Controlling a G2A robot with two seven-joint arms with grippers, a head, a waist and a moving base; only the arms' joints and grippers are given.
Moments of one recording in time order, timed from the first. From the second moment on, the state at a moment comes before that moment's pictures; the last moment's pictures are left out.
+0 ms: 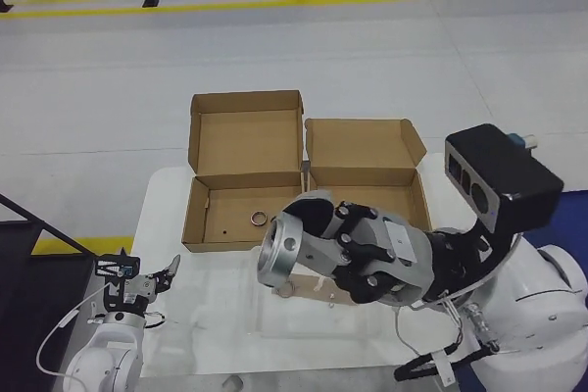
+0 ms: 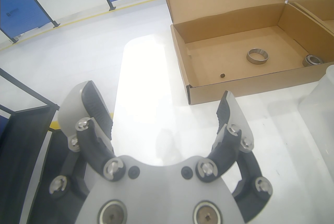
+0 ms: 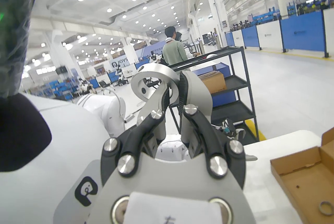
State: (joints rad) left arm 1.73 -1.15 -1.60 -1.80 1.33 0.00 0.00; right arm -1.03 -1.28 1.30 -2.35 -0.05 -0.29 0.74
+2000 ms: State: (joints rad) left arm 1.73 -1.15 -1.60 -1.80 1.33 0.00 0.00; right arm -0.60 -1.30 0.97 -1.40 -1.00 -0.80 0.82
